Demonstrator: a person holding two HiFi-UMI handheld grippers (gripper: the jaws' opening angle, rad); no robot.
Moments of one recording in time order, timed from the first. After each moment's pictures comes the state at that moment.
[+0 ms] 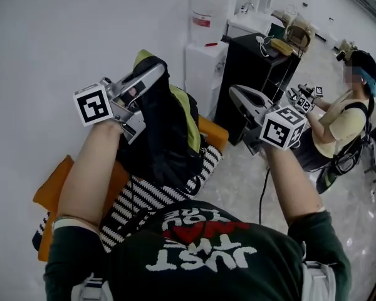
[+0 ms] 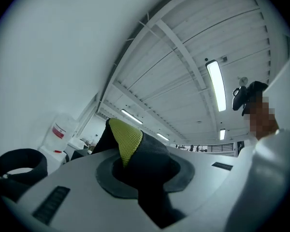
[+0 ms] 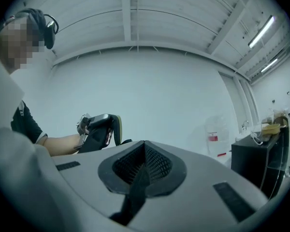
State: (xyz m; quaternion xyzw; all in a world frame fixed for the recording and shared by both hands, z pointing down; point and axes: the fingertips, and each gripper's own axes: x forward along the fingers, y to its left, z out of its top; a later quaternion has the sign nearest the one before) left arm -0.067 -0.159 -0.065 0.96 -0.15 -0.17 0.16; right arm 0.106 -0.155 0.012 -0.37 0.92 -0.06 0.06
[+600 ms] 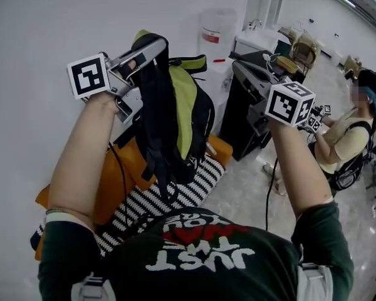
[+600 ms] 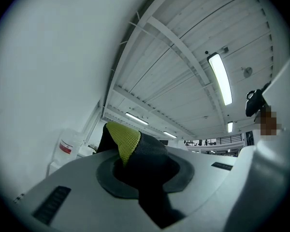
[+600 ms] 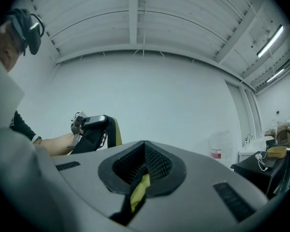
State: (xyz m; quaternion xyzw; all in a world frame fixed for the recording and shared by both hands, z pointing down) left arm -0.088 -0.181 -0.176 0.96 -0.18 -0.16 0.12; right arm 0.076 -0.201 -0.110 -0.37 0.93 -0.01 0.06
